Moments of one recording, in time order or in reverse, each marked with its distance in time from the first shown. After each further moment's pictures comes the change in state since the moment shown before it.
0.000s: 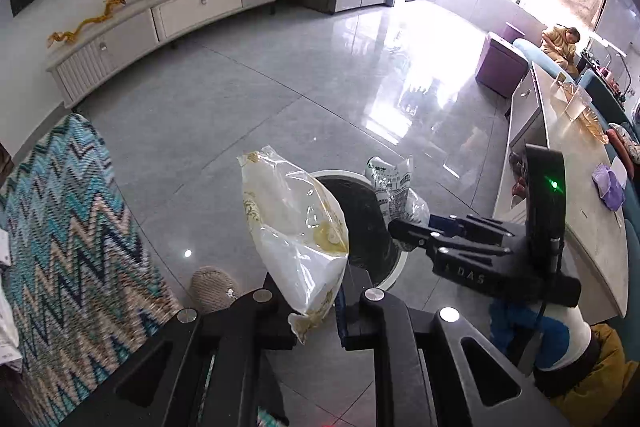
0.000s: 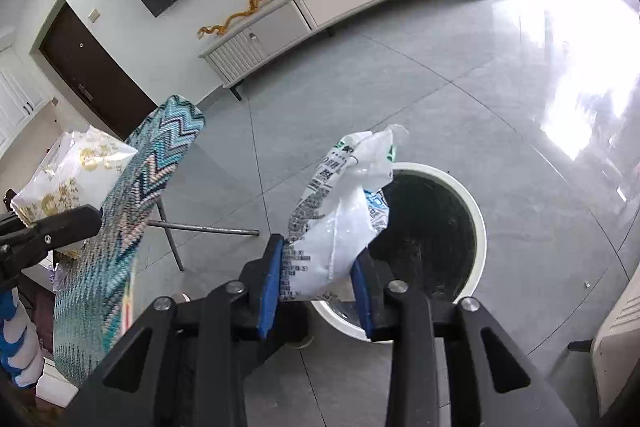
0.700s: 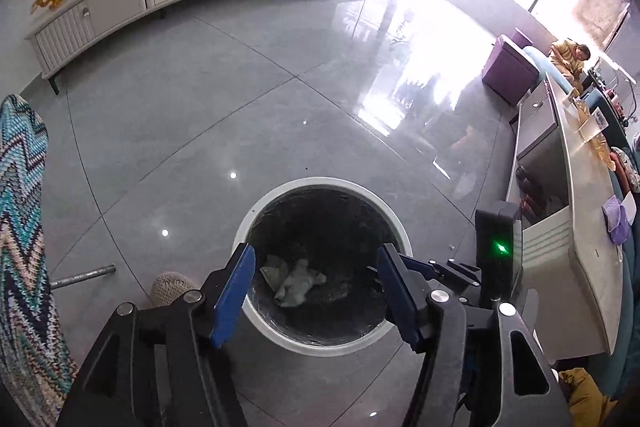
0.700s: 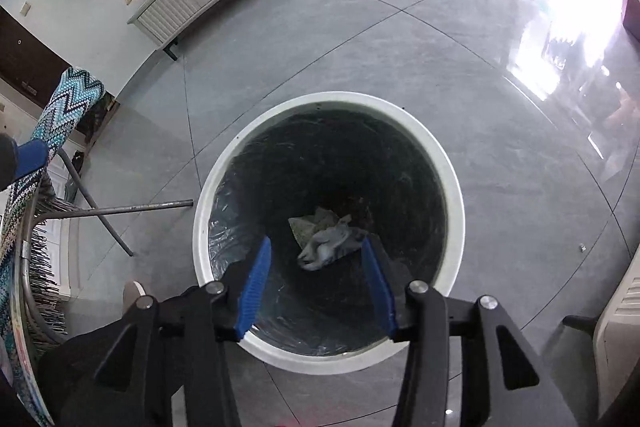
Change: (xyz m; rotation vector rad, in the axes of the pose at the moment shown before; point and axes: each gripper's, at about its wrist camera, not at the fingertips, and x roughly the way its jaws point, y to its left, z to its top) left arm 0.094 0.012 0.034 -0.079 0.042 -0.049; right arm 0.089 -0.065 -0.006 0.083 0.155 -0.142
